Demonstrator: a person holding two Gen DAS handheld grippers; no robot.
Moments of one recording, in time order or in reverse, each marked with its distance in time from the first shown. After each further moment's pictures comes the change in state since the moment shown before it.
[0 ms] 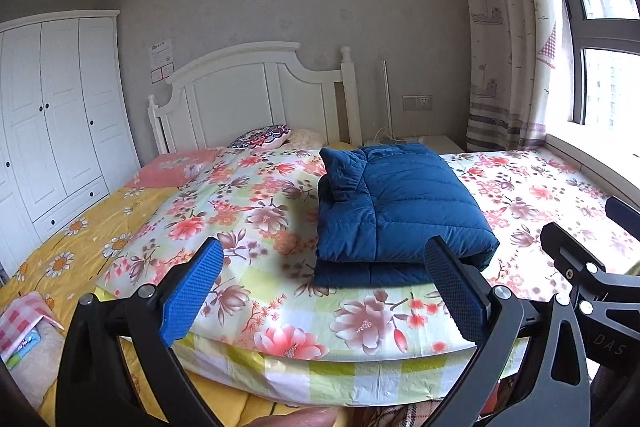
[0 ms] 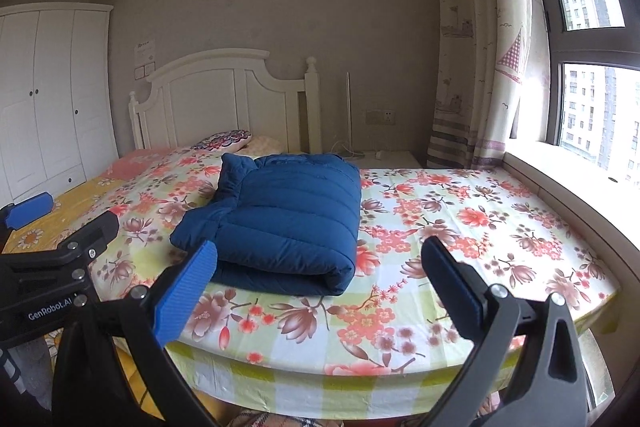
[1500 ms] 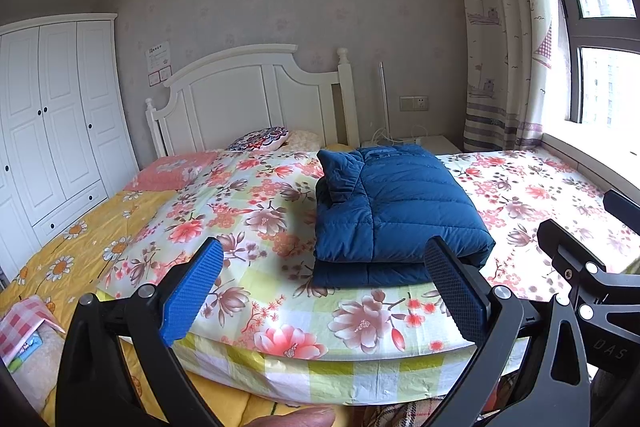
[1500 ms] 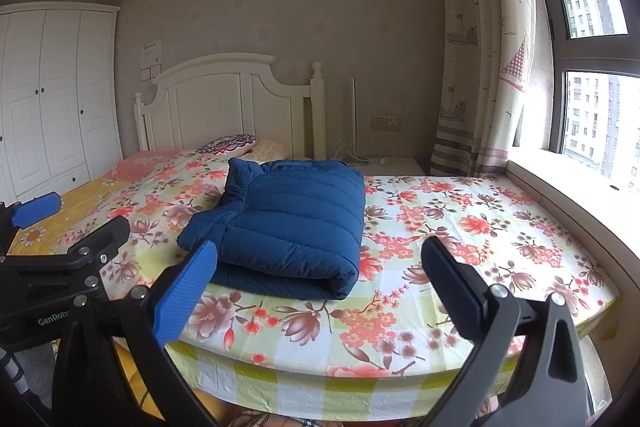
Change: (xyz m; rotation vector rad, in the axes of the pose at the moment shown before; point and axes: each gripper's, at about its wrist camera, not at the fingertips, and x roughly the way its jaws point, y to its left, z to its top) left arm -0.004 0.003 0.000 0.005 -0.004 -0.002; right arm -0.005 0.000 0.004 -0.019 -0.016 0.014
